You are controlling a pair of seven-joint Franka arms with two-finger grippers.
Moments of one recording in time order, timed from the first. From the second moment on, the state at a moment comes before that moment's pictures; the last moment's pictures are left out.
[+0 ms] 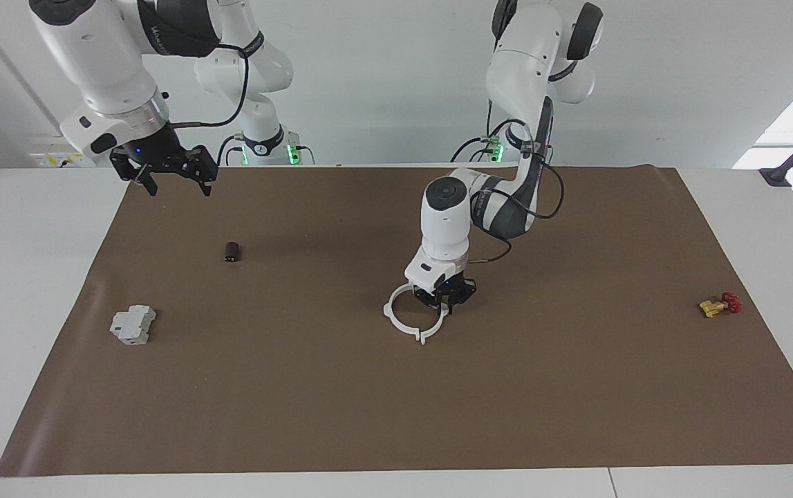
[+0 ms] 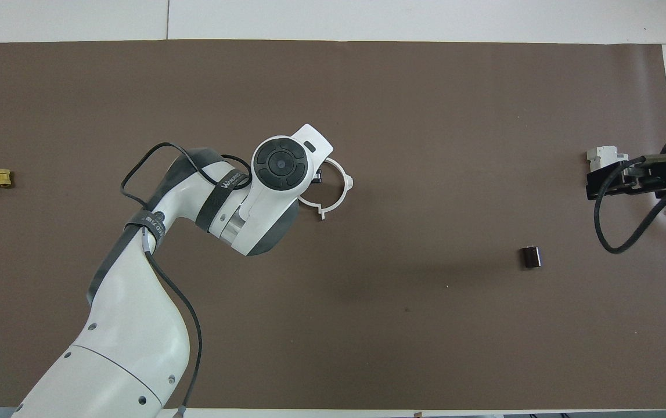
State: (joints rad) left arm -0.67 0.50 0.06 -1.73 0.15 2.32 -0.65; right arm 0.03 -0.03 -0.01 -1.65 -0.03 1.55 0.03
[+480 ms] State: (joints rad) left arm -0.68 0.48 0.06 -1.76 0.15 2.33 -0.65; right arm 0.03 -0.03 -0.01 -1.65 -0.03 1.55 0.03
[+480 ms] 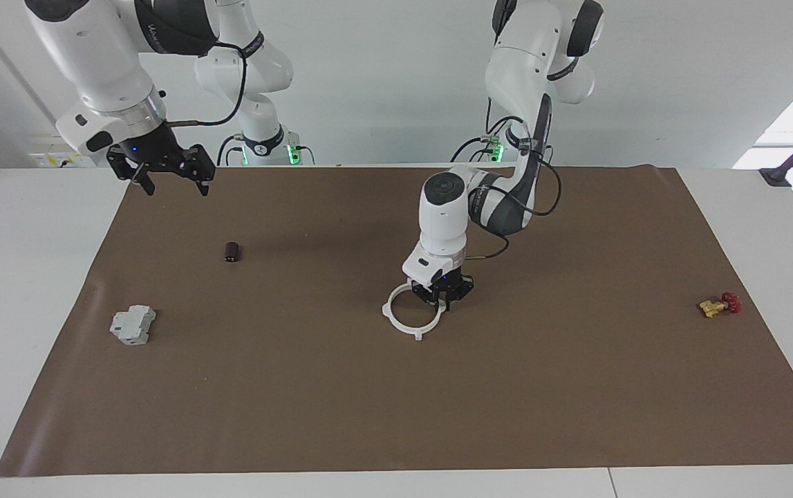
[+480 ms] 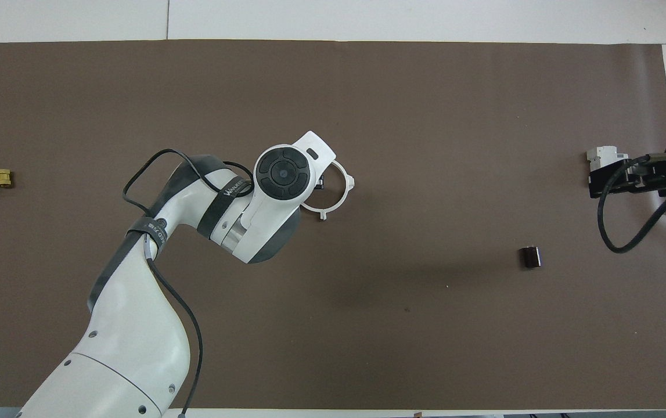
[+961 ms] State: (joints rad) left arm -0.69 0.47 0.06 -1.77 0.15 2.32 -0.65; right arm 0.03 -0.03 -0.01 -1.65 -0.03 1.55 0.03
